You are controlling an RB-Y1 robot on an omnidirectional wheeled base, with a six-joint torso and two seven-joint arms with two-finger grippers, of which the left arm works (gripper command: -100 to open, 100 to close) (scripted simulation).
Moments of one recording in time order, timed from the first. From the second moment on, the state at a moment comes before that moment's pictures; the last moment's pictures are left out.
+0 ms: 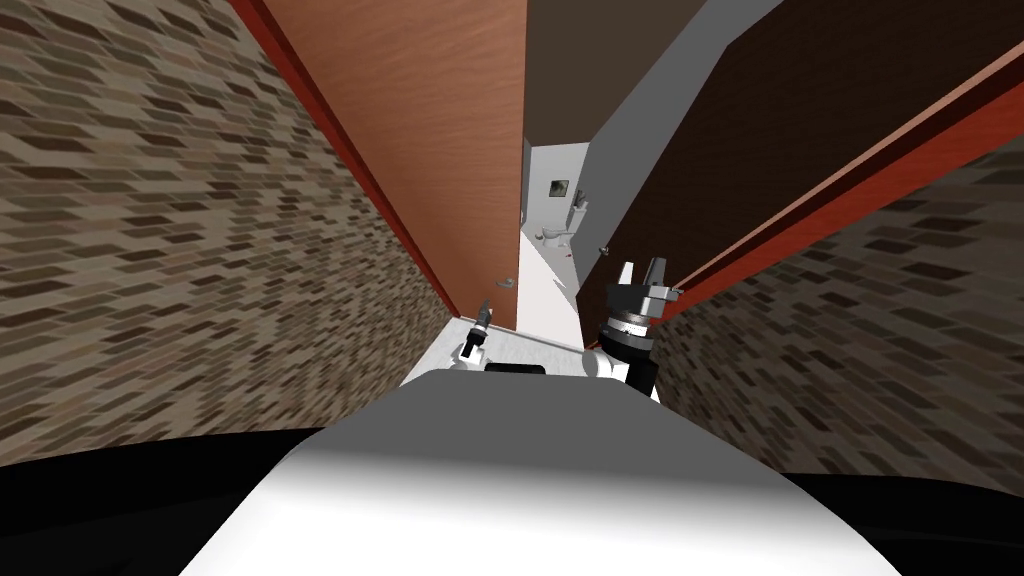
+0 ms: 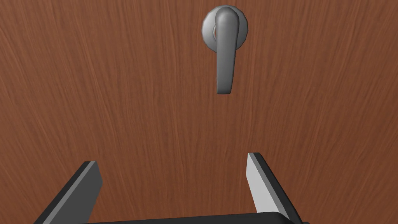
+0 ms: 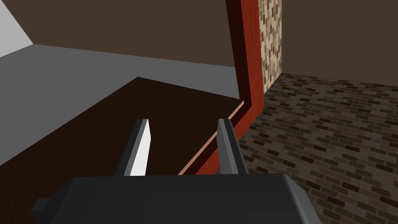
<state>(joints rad) -0.07 0.06 -0.12 -0.87 -0.04 -0.74 0.11</state>
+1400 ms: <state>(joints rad) -0.15 0.05 -0.13 -0.66 -0.06 -0.79 0.10</state>
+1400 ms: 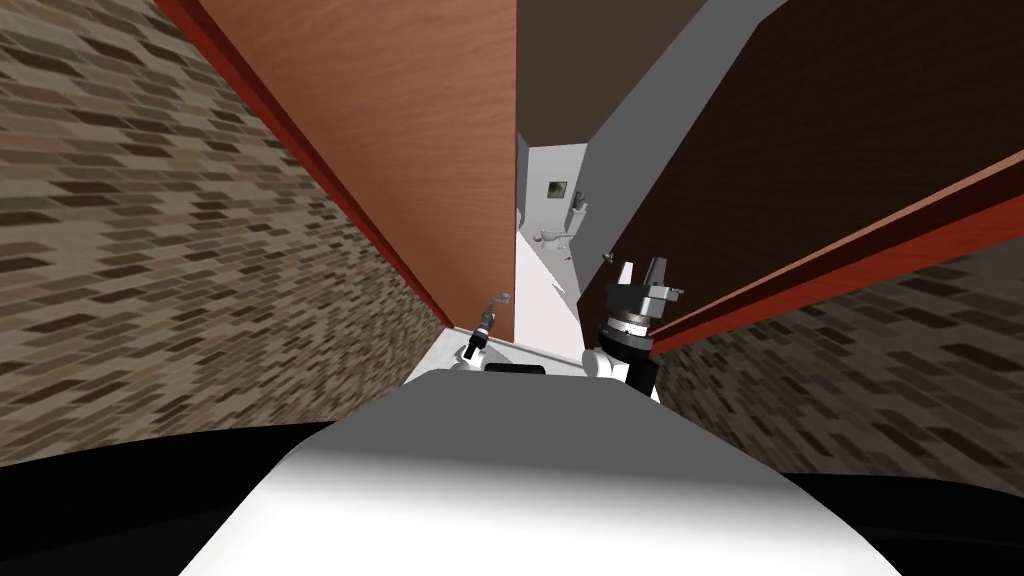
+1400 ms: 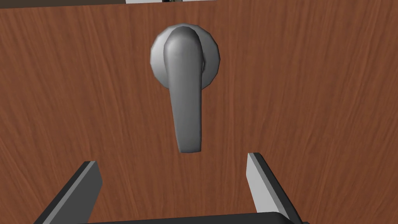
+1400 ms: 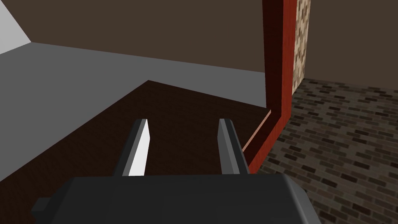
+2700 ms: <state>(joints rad) -0.15 0.04 -0.12 -0.65 -0.06 -0.79 0.09</state>
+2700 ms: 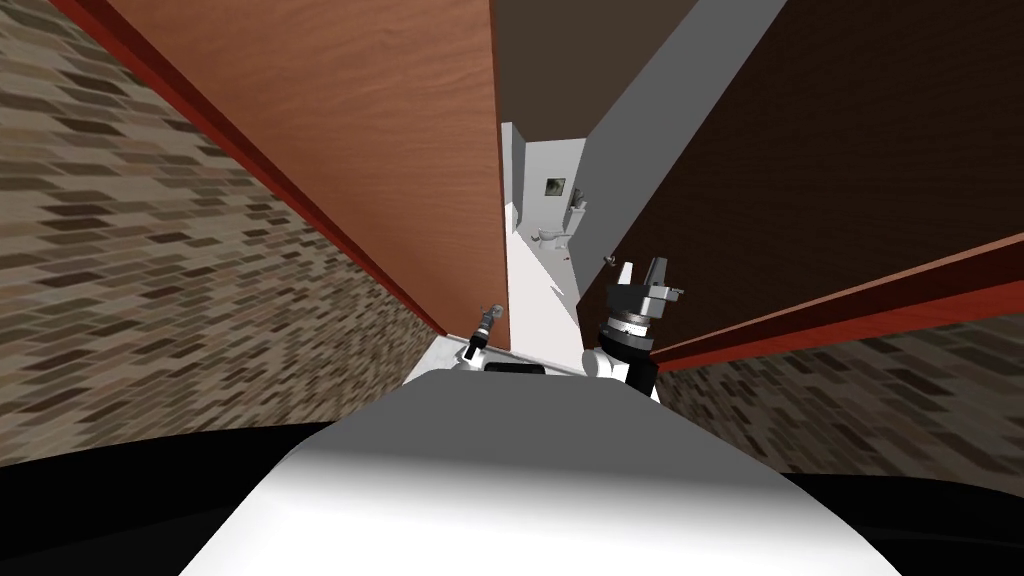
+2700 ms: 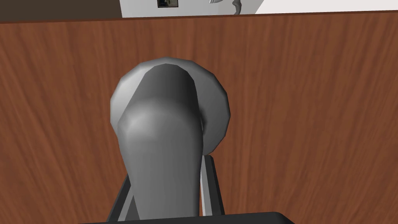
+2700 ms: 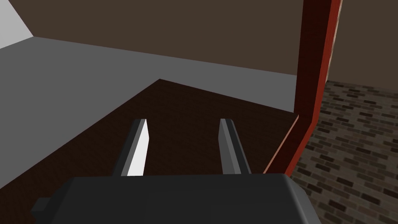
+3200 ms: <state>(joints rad) -0.17 0.04 -0.09 -0.61 -0.04 -0.80 0.07</state>
